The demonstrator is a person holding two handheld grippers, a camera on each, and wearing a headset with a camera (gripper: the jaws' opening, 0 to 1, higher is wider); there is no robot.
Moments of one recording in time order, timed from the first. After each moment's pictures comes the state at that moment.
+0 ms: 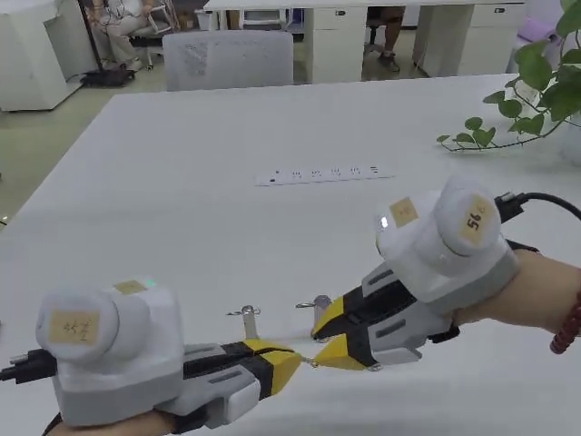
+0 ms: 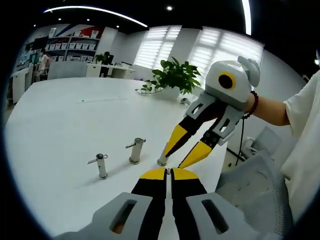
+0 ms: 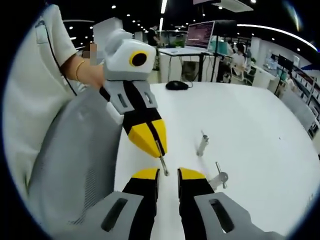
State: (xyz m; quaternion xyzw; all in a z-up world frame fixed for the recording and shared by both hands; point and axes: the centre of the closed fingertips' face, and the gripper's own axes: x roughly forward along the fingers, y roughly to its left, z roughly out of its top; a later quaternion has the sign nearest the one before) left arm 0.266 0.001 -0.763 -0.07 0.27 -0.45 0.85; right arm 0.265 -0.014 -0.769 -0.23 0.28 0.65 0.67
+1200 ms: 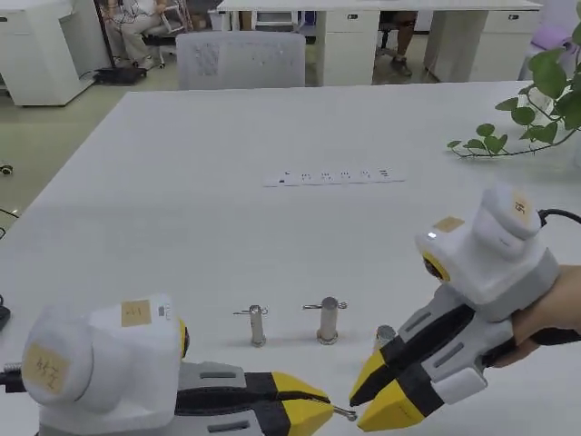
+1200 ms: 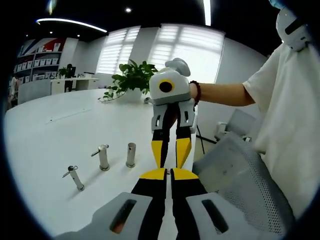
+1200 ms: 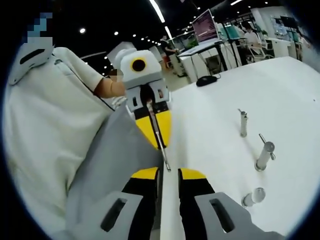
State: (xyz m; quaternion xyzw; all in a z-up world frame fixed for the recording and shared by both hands) left arm 0.214 -0.020 -0.745 -0.02 0.21 -0.58 0.78; right arm 0.203 -0.030 -0.768 -0.07 0.36 0.74 0.56
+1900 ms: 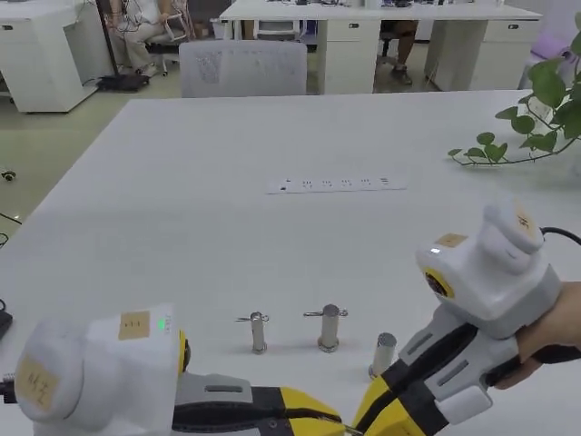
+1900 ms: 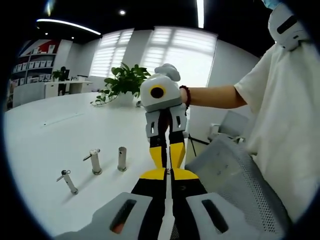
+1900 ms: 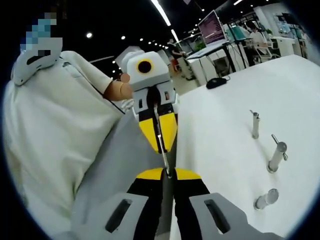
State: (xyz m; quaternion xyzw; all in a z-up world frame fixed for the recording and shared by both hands) left arm 0.202 -0.025 -0.737 -0.02 0.20 -0.61 0.77; right arm 0.193 -0.031 -0.762 -0.04 0.36 0.76 0.54
